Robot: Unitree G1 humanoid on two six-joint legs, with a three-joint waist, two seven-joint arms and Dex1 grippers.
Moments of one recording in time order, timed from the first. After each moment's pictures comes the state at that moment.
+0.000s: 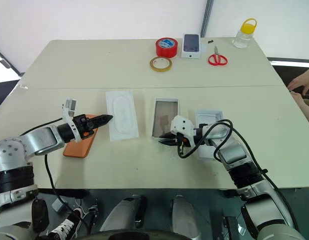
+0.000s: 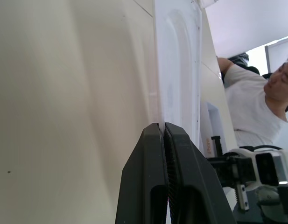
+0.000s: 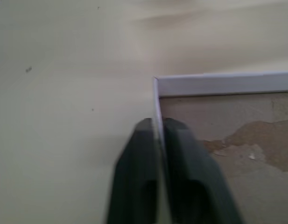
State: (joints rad) left arm -0.41 0.50 0.43 0.04 -1.43 1.30 -0.03; right arm -0.45 -0.57 0.29 0.12 0.16 0.16 1.15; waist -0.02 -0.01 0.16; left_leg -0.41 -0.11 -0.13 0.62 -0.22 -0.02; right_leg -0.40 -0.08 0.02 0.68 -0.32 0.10
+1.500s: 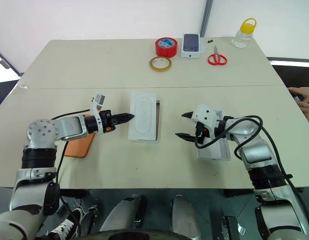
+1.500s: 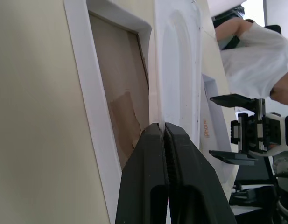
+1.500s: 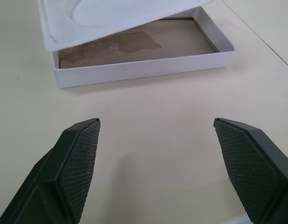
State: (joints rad) left arm -0.62 0.44 0.18 0.24 -1.18 1.25 -0.23; right arm -0.39 -0.68 0.09 0.06 0.17 0.18 1.06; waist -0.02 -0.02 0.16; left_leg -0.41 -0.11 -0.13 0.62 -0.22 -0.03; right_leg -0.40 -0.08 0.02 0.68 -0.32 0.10
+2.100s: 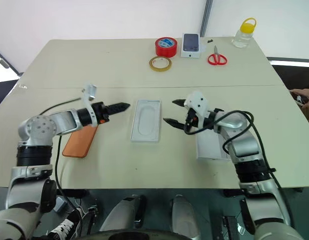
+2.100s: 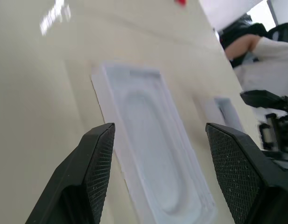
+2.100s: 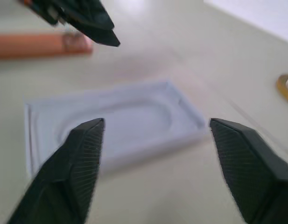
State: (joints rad) left arm -0.56 0.58 0.16 0.06 -0.80 0.86 -0.53; right arm -0.51 -0.47 0.09 0.03 0.26 0.26 0.92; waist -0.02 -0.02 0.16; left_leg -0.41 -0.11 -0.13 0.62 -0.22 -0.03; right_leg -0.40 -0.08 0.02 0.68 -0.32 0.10
